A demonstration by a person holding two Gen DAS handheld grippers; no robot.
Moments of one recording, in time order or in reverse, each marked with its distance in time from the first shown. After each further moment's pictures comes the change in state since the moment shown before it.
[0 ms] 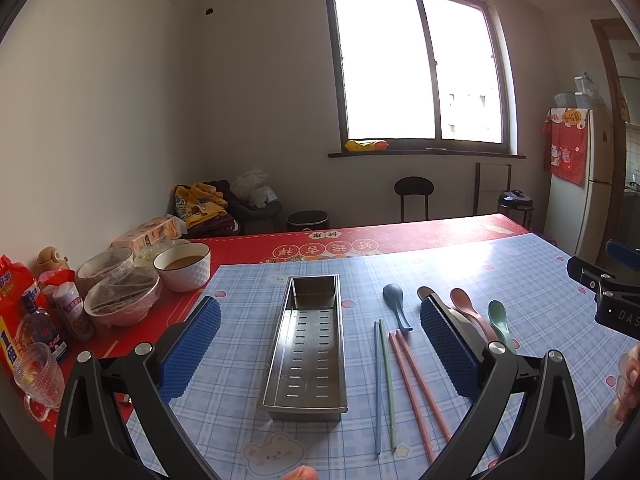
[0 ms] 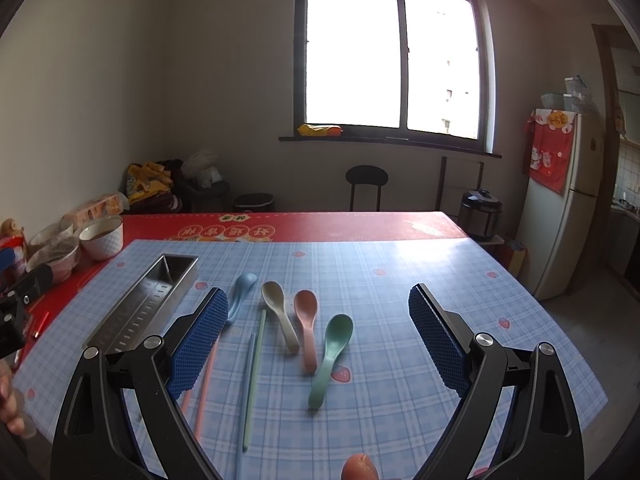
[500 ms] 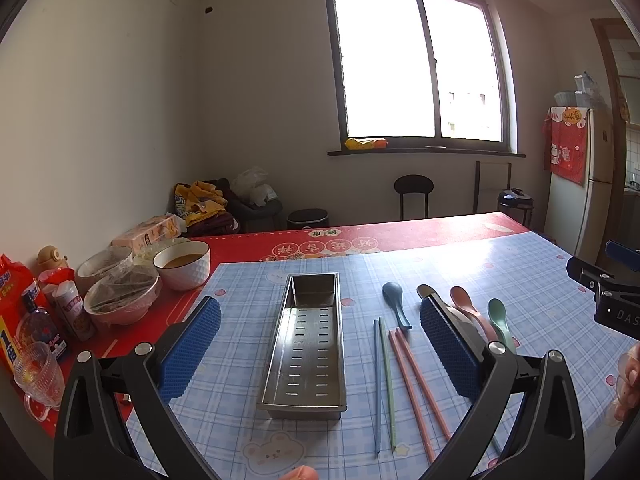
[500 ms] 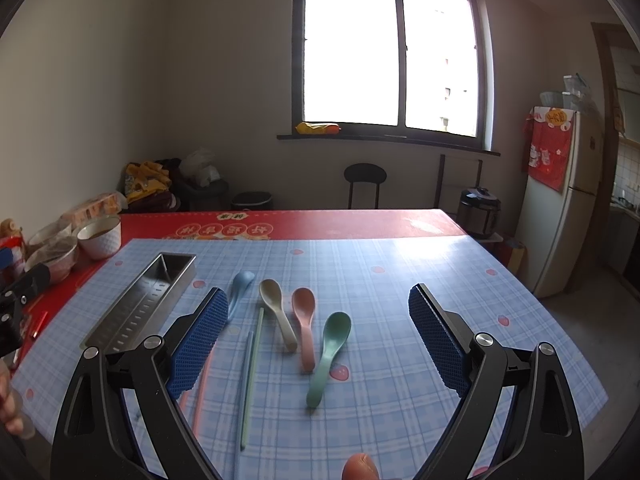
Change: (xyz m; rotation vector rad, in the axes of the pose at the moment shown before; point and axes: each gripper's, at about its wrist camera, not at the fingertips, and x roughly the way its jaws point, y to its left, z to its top) left arm 0.000 -0.001 -0.001 0.000 0.006 -0.001; right arm 0.003 -0.003 -0.002 0.004 0.004 -0.005
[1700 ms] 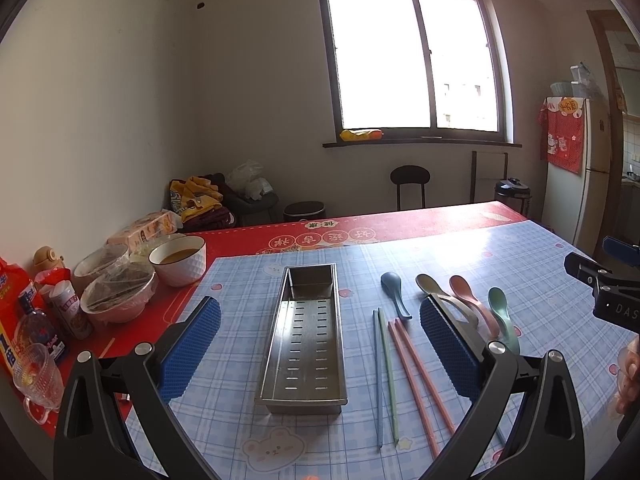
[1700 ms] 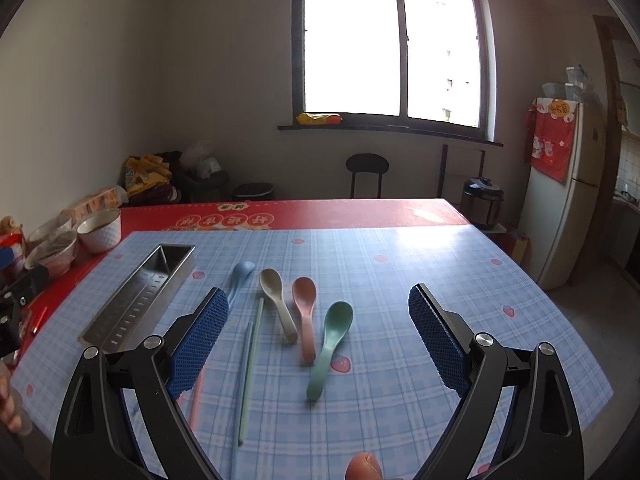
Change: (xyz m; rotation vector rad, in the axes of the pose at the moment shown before) left arm 0.008 -0.003 -0.008 0.026 0.031 -0.011; right arm 0.011 -0.003 -0.011 0.010 0.034 0.018
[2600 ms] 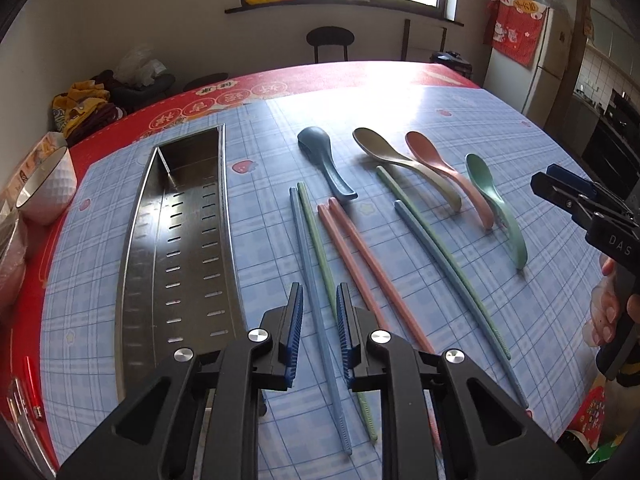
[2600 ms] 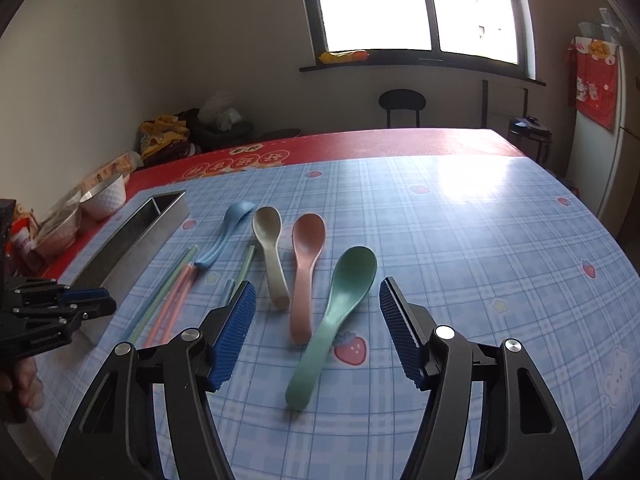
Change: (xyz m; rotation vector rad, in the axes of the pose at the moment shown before) left arm 0.164 -0.043 -0.052 0.125 0.524 -0.312; right arm 0.118 -0.038 -0.043 0.054 0.190 0.170
